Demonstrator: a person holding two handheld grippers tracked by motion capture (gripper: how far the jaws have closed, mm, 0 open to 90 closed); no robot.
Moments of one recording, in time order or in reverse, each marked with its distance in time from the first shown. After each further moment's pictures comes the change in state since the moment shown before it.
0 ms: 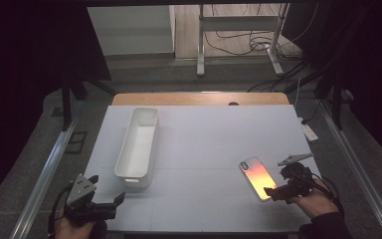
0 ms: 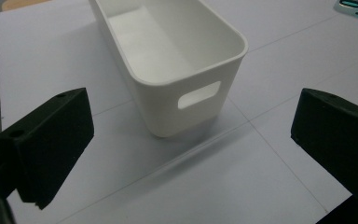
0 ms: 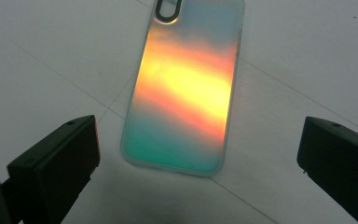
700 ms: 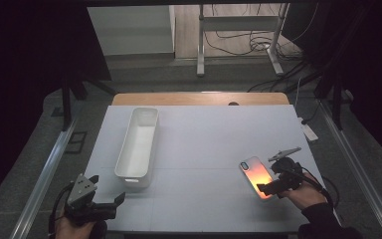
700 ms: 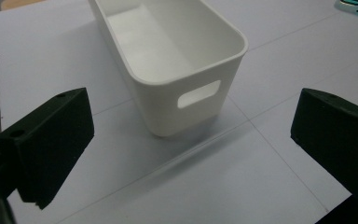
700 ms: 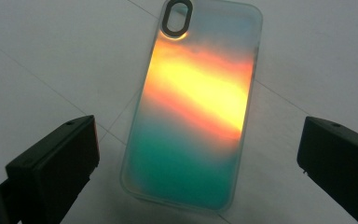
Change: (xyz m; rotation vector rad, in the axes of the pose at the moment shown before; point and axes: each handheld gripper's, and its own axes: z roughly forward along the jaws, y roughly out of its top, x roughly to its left) left arm 0.000 0.000 0.001 0.006 0.001 0.004; right arm 0.003 0.019 0.021 0.036 0.017 -0.027
